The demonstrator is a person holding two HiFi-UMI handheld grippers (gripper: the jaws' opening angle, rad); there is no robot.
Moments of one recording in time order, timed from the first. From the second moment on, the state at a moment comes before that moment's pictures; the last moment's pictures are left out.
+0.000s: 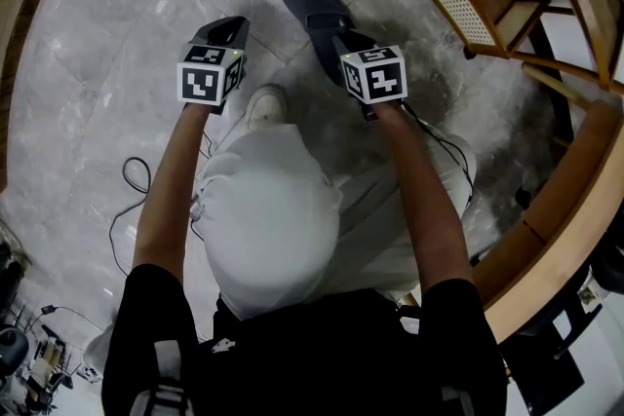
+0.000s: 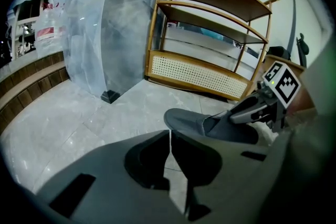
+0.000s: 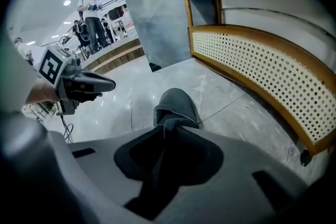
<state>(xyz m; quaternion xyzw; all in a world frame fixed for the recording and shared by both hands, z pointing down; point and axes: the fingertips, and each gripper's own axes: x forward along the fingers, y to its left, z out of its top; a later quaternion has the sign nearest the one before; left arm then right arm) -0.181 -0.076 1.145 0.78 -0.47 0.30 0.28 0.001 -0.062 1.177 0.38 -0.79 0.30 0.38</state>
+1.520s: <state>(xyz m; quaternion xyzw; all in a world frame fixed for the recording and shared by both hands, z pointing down) -0.184 -0.140 1.089 0.79 -0.44 0.32 0.28 0.004 -0.143 1.098 0.41 -0.79 0.30 0.34</state>
